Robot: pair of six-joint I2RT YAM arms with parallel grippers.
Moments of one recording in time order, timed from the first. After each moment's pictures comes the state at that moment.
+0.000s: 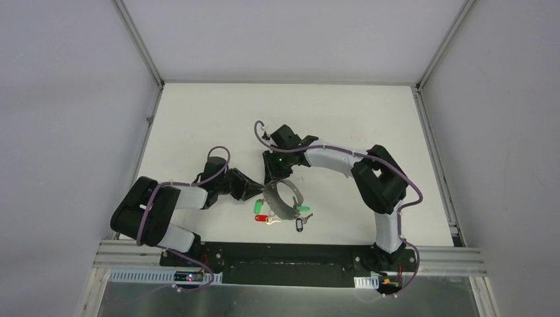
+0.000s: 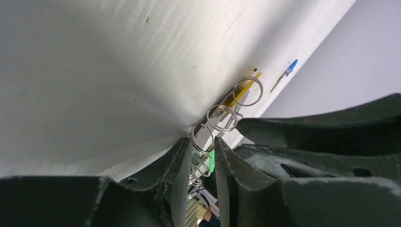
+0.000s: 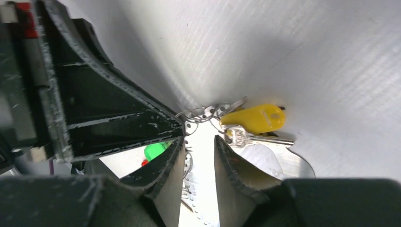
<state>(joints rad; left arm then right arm) -0.35 1.42 0.31 0.41 0.45 -1.40 0.84 1.99 1.38 -0.43 -0.35 0.45</state>
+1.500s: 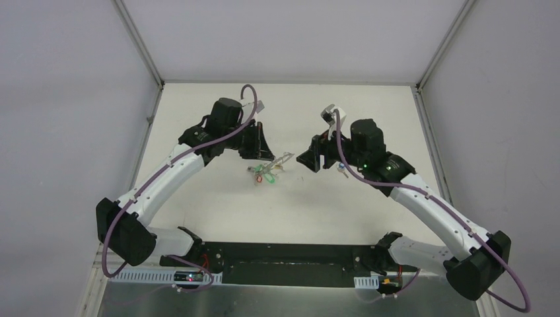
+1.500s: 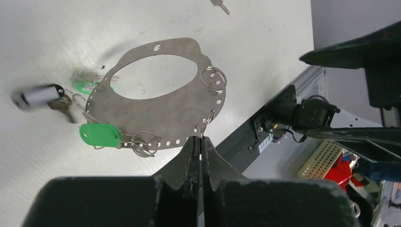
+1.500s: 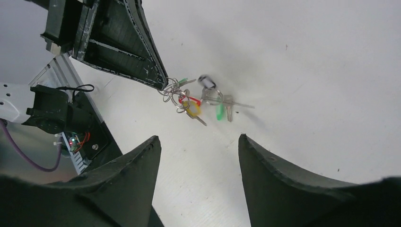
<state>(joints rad) -0.52 1.29 1.17 -0.53 0.45 -0.60 0.66 1.11 1.02 -0.32 -0.35 0.23</state>
